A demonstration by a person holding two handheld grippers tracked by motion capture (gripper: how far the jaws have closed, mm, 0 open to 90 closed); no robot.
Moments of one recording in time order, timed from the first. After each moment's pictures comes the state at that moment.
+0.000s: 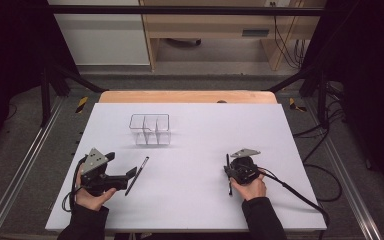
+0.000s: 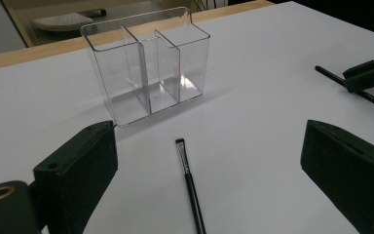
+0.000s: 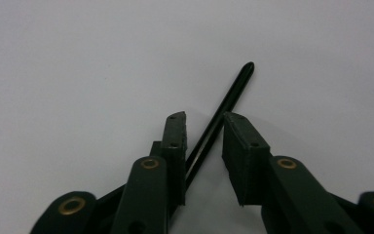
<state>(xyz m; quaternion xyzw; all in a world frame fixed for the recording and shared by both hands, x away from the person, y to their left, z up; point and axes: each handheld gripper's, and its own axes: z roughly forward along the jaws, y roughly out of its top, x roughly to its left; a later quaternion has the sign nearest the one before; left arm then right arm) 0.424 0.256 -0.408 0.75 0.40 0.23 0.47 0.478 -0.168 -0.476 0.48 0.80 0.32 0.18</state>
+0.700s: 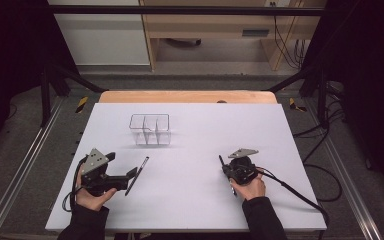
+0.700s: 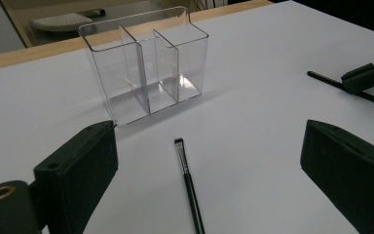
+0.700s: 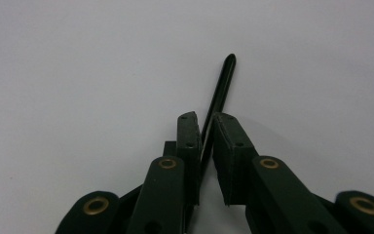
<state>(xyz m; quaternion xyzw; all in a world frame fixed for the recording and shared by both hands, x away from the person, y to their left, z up) 0.424 0.255 -0.408 0.75 0.40 0.23 0.47 0.479 -0.164 -0.474 0.44 0.82 0.33 0.16</state>
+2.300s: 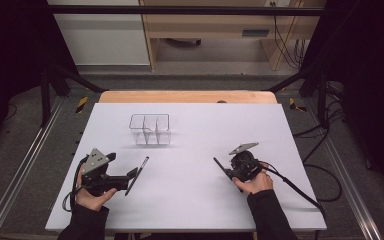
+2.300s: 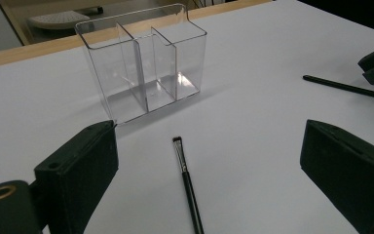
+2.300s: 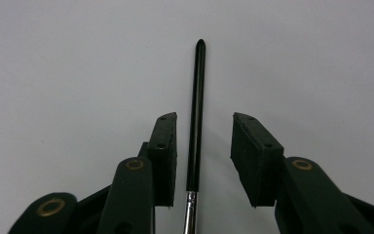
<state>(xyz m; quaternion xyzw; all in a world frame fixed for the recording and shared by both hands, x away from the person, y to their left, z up) 0.425 0.255 -0.408 0.76 0.40 0.23 0.47 0.480 -0.167 -0.442 0.43 0.85 0.26 0.13</state>
